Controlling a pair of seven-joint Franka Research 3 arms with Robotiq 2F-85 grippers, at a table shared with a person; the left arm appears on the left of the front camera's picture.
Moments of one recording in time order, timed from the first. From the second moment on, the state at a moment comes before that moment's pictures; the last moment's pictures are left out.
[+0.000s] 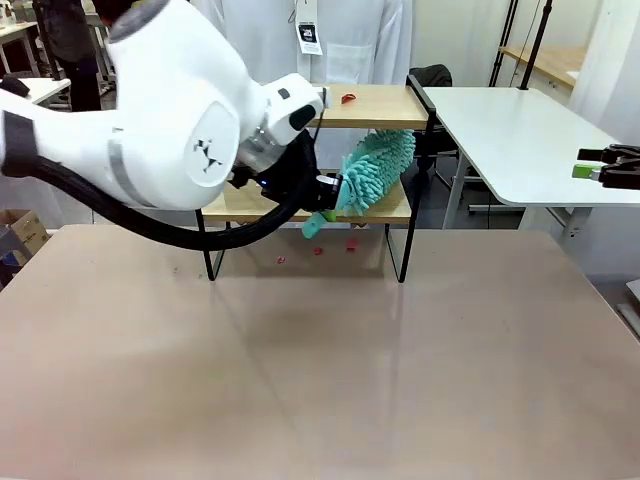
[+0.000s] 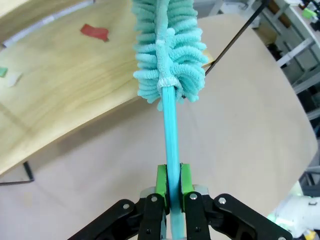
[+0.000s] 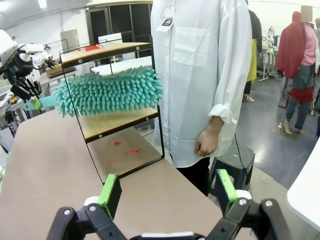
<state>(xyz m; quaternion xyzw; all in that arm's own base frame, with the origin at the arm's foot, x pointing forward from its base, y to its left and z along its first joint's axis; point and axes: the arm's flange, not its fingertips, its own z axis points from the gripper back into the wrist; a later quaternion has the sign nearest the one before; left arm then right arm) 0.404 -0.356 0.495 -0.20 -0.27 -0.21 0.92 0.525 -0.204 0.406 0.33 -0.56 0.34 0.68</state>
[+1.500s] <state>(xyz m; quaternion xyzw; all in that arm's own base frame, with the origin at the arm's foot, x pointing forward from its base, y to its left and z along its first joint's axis) 0.412 -0.339 0.487 -0.09 -0.22 -0.12 0.96 0.525 -0.204 0.406 0.33 -0.56 0.34 0.68</state>
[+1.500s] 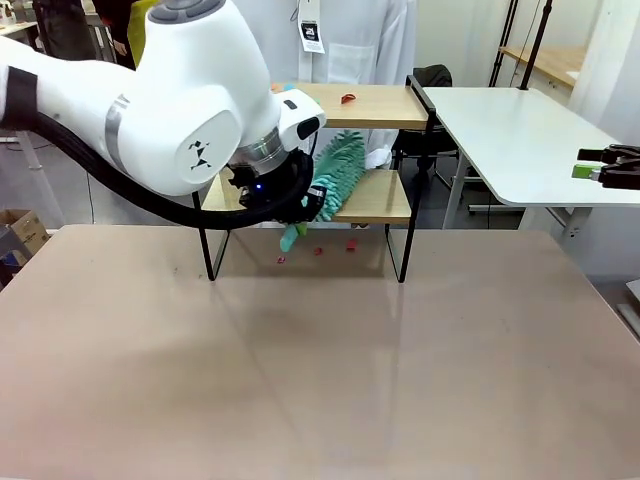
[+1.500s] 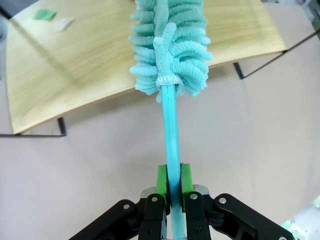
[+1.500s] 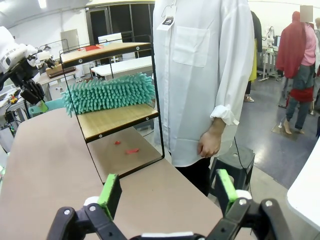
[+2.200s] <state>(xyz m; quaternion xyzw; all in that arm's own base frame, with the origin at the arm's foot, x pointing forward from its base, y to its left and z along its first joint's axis) 0.381 -0.267 0.497 0.10 -0.18 0.01 0.98 0.525 -0.204 0.406 0.33 -0.56 0.34 0.68</state>
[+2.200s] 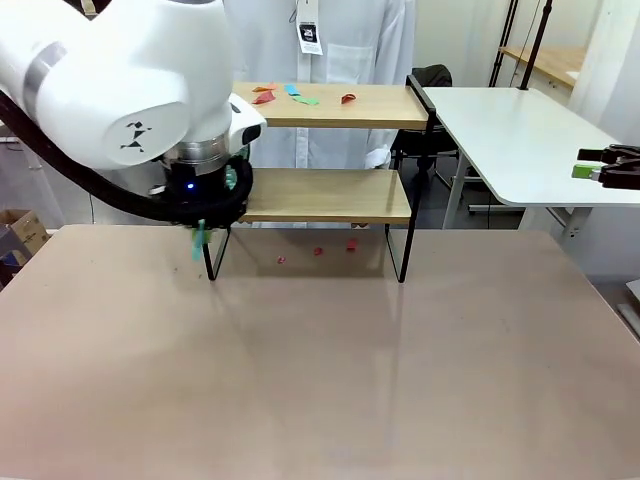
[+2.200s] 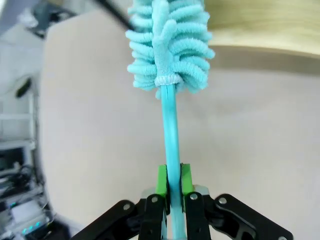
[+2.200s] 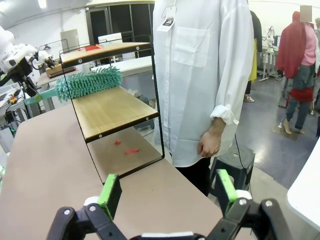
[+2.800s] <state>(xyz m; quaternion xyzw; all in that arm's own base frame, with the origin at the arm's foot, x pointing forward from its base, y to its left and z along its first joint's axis) 0.357 -0.292 0.497 0.18 -0.21 -0.01 0.96 0.525 -0.204 0.406 0.33 -0.56 0.34 0.68</state>
